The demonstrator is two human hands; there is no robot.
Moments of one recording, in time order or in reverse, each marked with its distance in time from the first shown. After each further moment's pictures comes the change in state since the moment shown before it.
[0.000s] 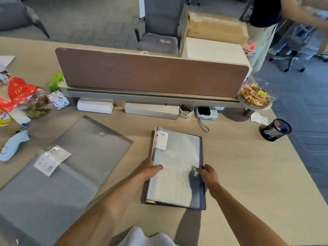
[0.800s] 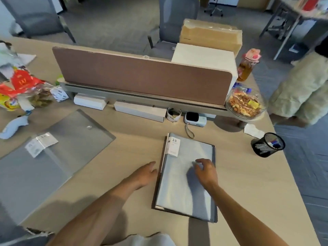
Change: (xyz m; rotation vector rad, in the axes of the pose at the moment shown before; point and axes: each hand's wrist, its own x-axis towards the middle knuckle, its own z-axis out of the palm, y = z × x) left_hand -0.010 0.055 0.113 0.149 0.031 0.119; right_hand 0.056 0.003 -0.119 -0.325 -0.025 -0.448
